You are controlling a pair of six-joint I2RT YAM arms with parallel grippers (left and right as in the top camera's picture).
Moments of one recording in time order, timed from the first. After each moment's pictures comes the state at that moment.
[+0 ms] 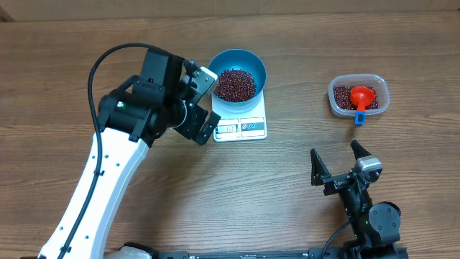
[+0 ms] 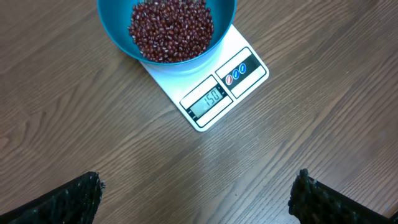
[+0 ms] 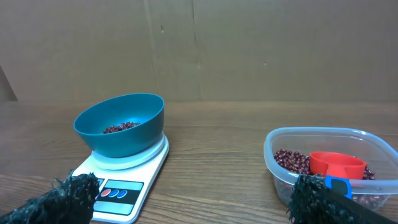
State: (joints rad) left arm -0.33 1.43 1.48 -1.10 0.19 0.25; right arm 0.17 0.01 0.02 -0.03 -0.06 0.10
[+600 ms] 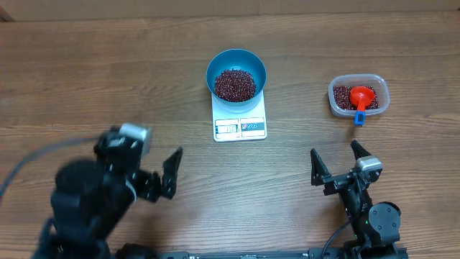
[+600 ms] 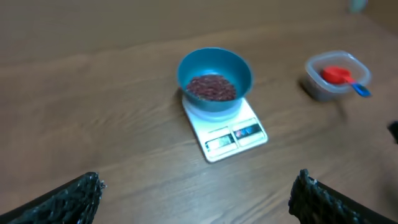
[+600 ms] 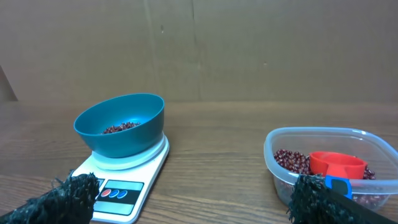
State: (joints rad) left arm -0.18 0.64 1.04 -0.91 0.18 -0.03; right arm 0.17 0.01 0.02 -0.03 -0.06 0.10
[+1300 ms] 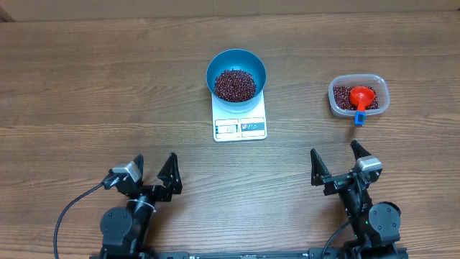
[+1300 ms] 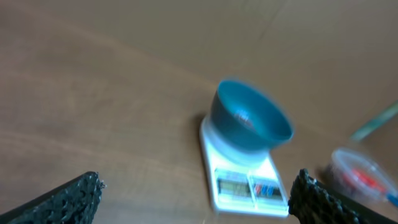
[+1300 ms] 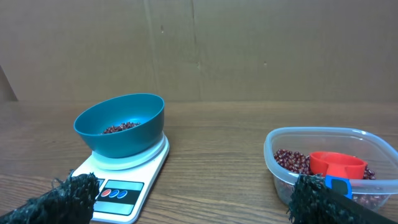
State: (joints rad) left arm -0.08 0.02 0.08 -0.18 0.12 -0.49; right arm 0.17 0.01 0.02 -0.03 -0.06 0.10
